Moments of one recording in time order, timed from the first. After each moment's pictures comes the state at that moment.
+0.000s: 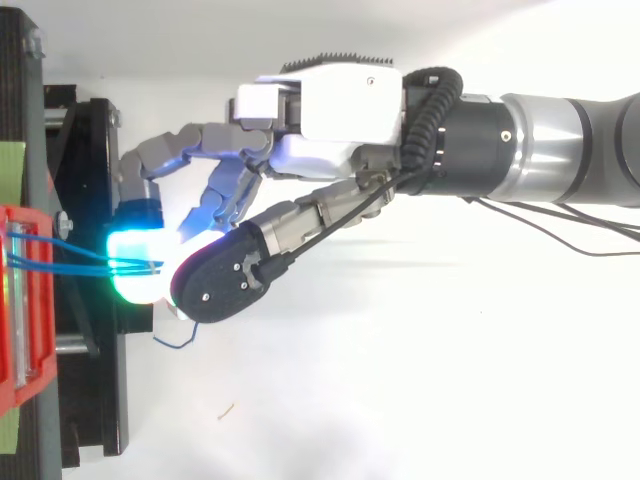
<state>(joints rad) 0.05 -2.40 -1.18 -2.55 -1.55 0.01</state>
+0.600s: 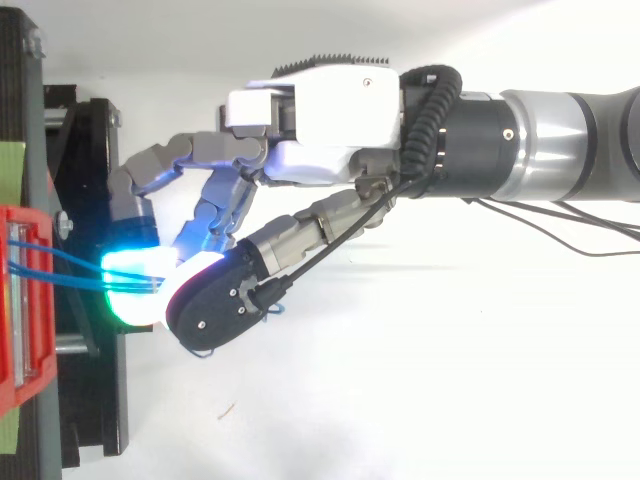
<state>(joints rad) 0.04 -2.39 -1.16 -2.57 -1.58 0.01</state>
